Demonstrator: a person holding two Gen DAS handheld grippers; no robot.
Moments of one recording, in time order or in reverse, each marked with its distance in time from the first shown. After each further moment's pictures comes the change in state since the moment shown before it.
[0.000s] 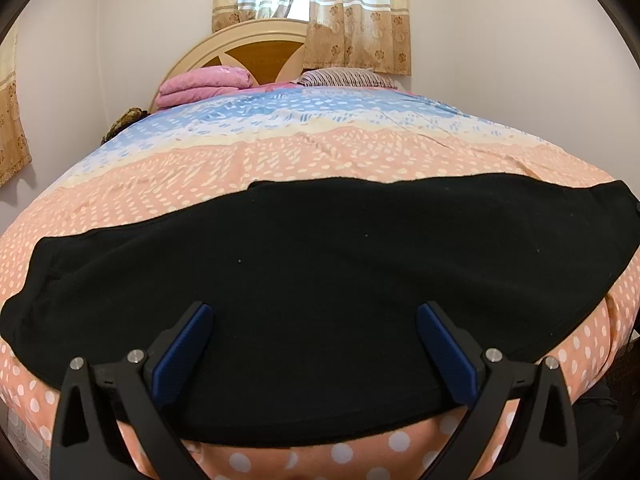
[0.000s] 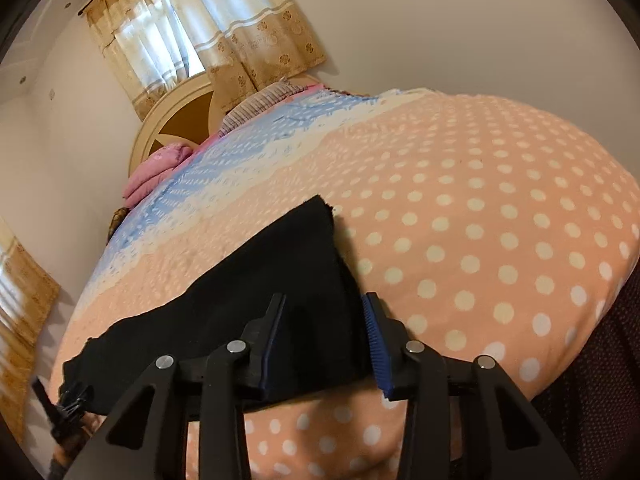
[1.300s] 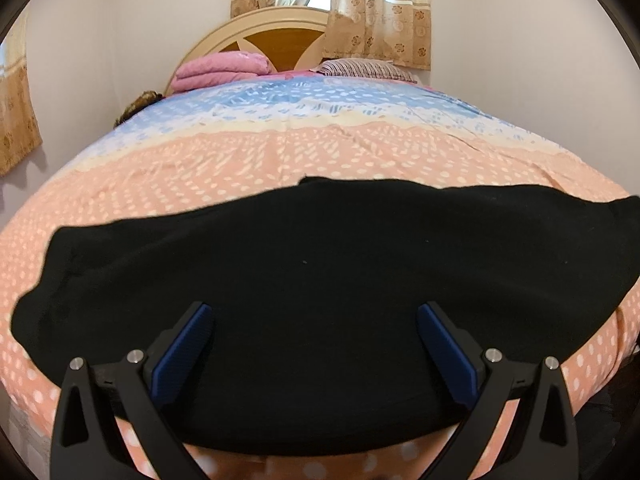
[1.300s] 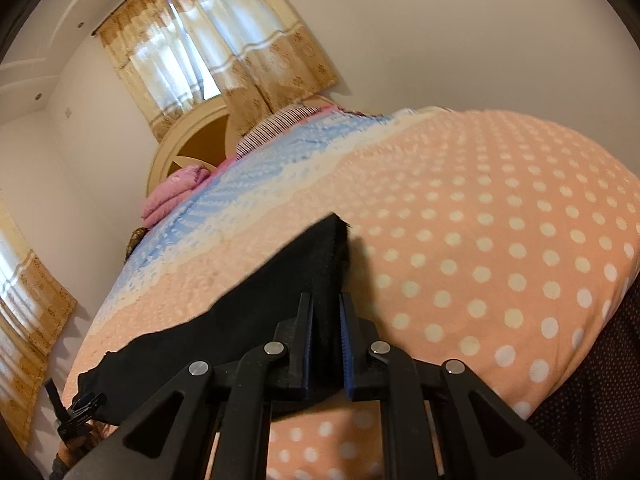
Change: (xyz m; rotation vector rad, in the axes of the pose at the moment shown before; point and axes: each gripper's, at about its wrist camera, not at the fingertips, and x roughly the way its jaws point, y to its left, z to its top) left arm 0.001 0.033 0.009 -0.040 0.042 0.046; right arm -0.020 0.016 -0.007 -0.023 -0.078 0.069
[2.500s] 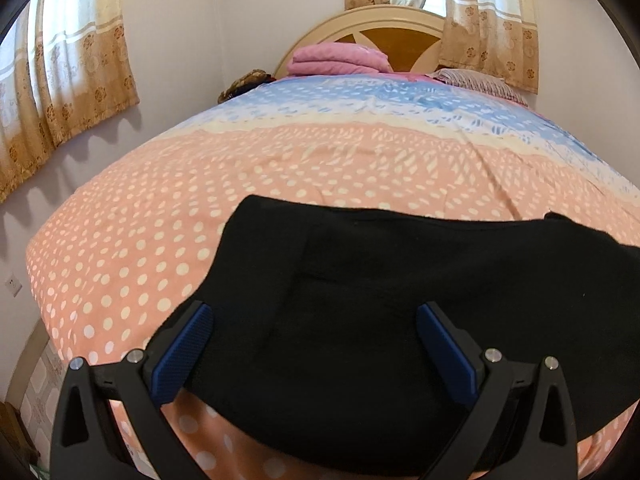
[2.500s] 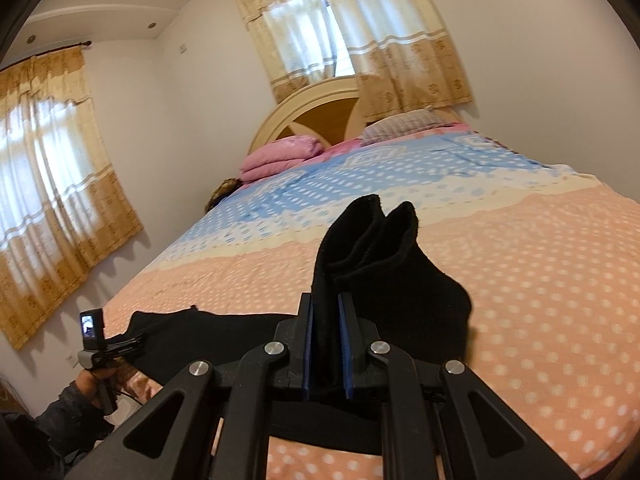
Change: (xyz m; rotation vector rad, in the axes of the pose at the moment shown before) left arm 0.009 0.145 -0.004 -0.186 0.012 0.297; right arm 0.022 0.195 -0.029 -0.323 0.043 0.297
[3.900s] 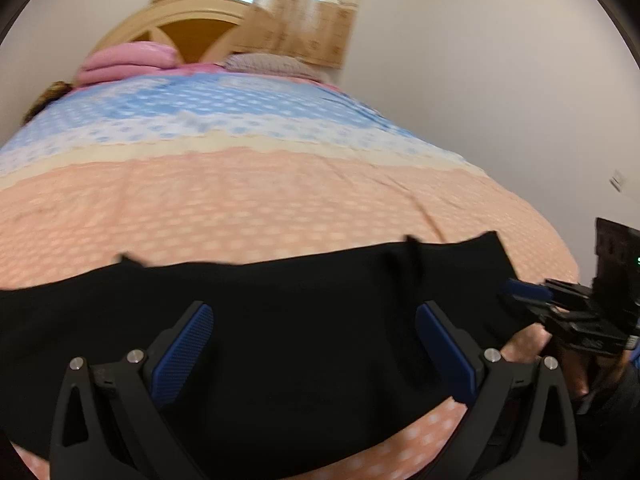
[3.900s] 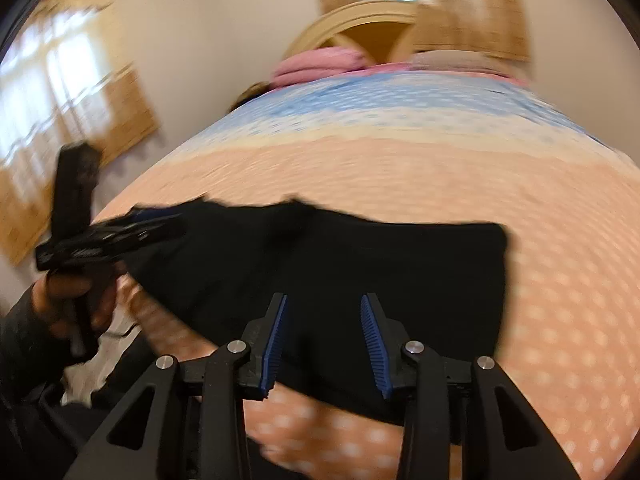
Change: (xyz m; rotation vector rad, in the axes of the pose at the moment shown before) left arm -0.083 -0.216 0.027 0.221 0.089 -0.714; right arm 0.074 0.014 -0.053 -0.105 0.282 -0.030
